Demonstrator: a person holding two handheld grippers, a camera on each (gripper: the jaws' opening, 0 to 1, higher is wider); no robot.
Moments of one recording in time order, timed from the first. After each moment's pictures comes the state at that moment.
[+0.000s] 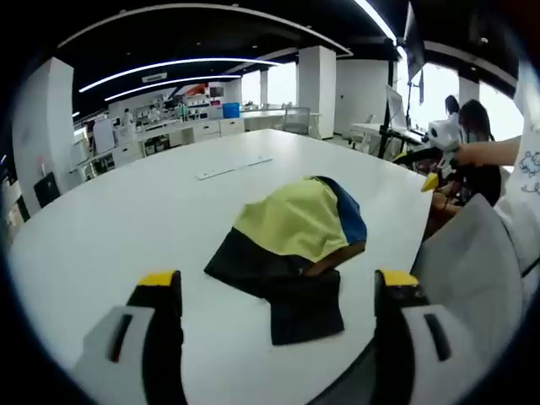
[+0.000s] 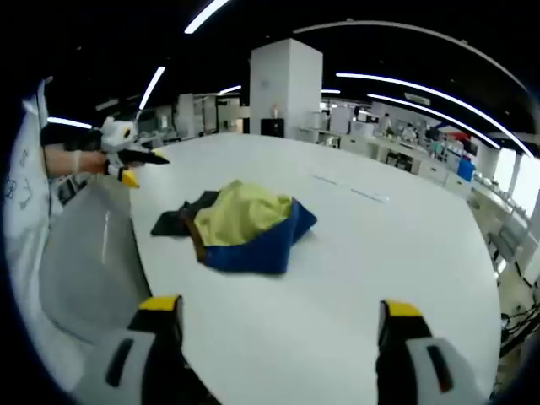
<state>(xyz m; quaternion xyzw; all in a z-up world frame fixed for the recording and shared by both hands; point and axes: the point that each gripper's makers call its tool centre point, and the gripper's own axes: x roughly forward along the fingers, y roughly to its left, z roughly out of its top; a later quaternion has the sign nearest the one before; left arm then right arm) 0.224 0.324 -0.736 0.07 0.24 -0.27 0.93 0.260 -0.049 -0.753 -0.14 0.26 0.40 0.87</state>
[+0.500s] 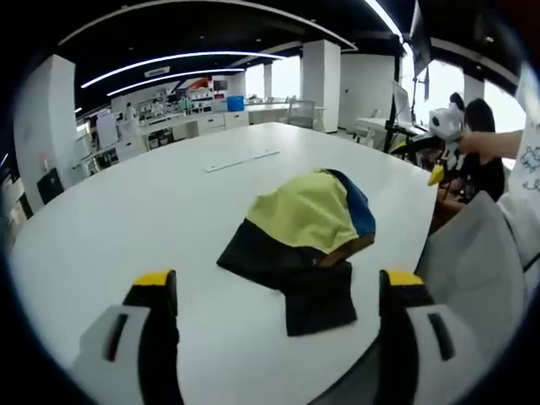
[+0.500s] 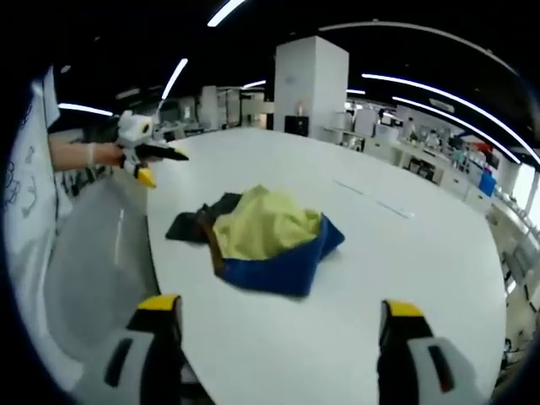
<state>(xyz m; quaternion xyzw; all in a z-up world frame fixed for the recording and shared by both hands) 0.226 0.343 -0.737 0.07 0.25 -0.25 0.93 0.260 -0.002 -0.743 -0.16 0.26 0.45 0.84</state>
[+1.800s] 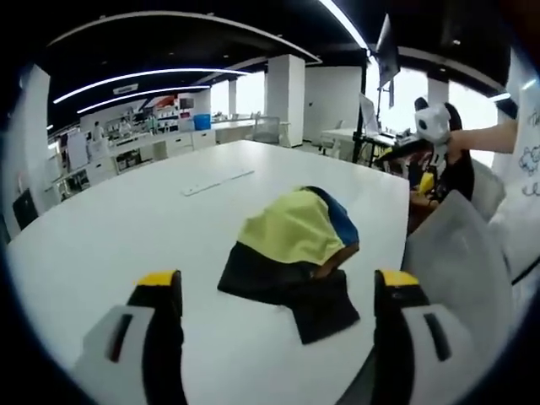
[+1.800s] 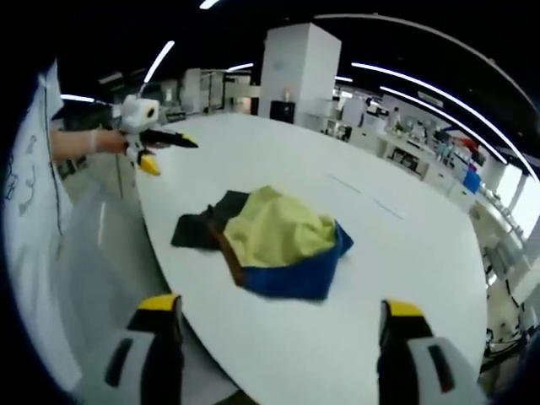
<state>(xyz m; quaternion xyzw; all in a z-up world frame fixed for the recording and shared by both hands) 0.247 0.361 -0.727 0.06 0.21 -0.35 0.91 0.226 0.029 -0.717 -0.19 0.29 0.39 0.85</state>
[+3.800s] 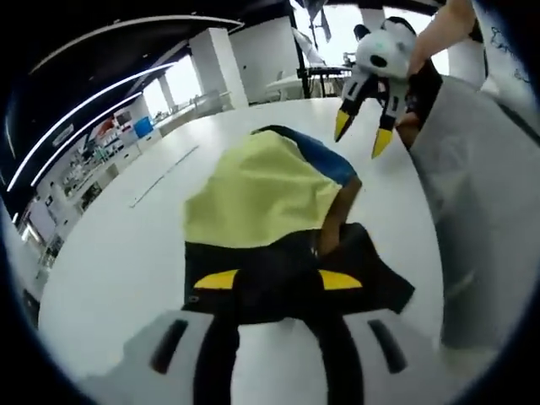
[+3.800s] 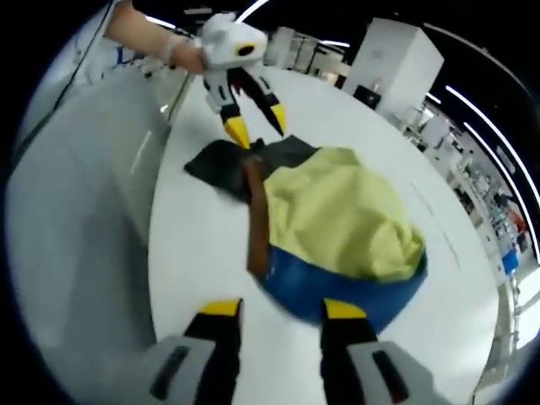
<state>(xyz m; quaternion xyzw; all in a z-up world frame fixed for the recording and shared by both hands) 0.271 0.282 -0.810 0.26 0.23 -0.45 0.82 0.247 0.092 -0.828 -0.38 0.28 0.51 0.72</state>
